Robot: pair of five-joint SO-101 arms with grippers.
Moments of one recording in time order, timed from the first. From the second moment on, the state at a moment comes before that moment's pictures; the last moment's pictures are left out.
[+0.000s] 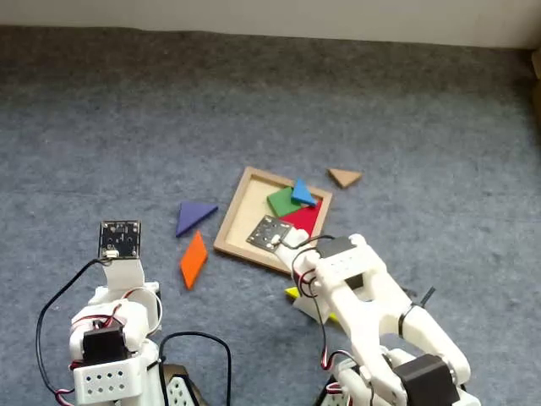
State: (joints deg) left arm -16.2 -102.8 96.0 76.4 -0.3; right arm -28.1 -17.9 59.6 57.1 37.9
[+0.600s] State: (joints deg) left arm -16.2 -102.8 96.0 76.4 -0.3; right arm -28.4 -32.5 48.7 71.4 37.8
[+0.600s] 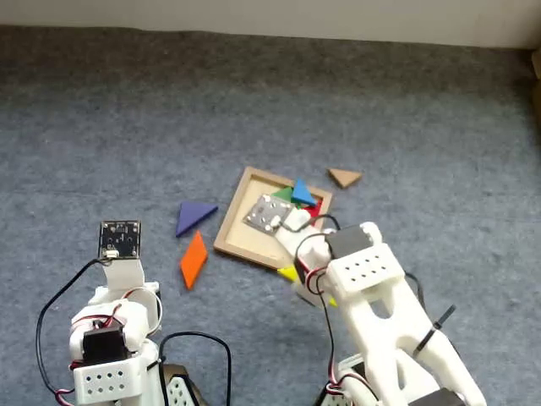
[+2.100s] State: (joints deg) left arm -16.2 -102.8 96.0 76.4 -0.3; right arm -37.6 14.9 6.5 69.0 32.1
